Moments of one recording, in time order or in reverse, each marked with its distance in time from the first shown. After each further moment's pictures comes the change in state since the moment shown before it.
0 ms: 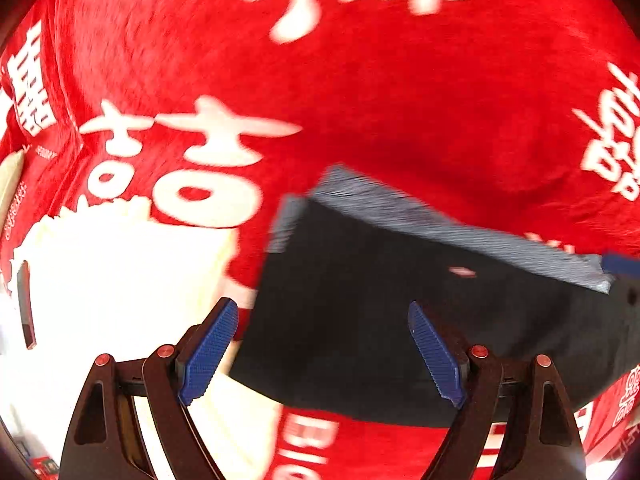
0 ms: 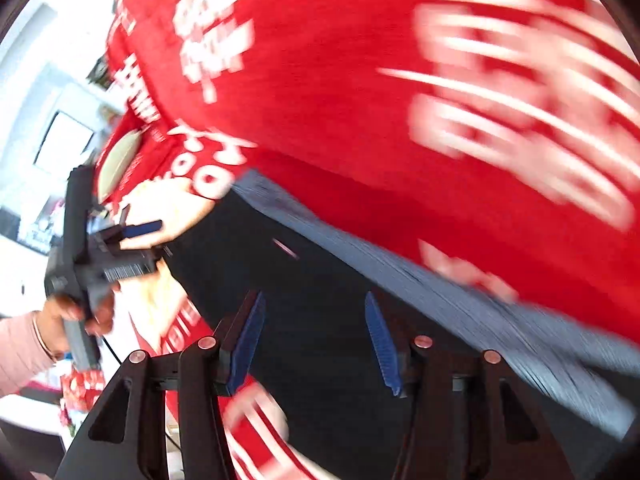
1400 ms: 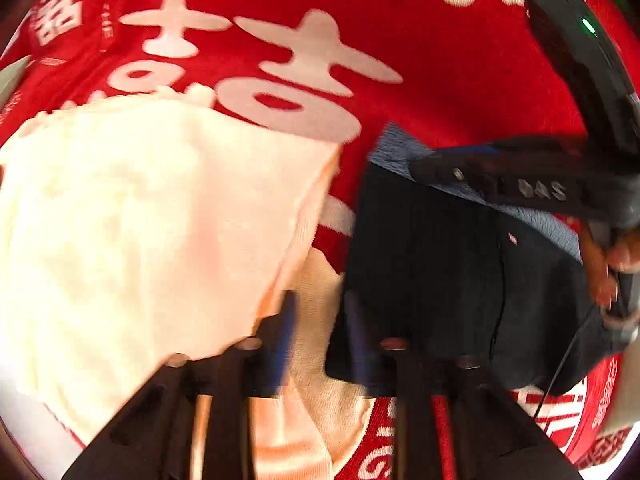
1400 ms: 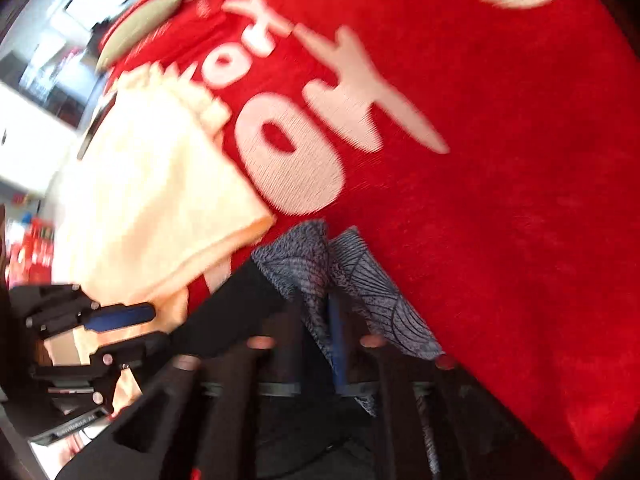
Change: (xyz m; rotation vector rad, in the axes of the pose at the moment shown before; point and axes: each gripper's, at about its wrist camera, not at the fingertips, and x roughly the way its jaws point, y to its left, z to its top) left arm 0.023 0.098 -0.070 -0.184 0.009 -0.129; right arm 0.213 0.160 0.086 -0.393 0.252 -0.111
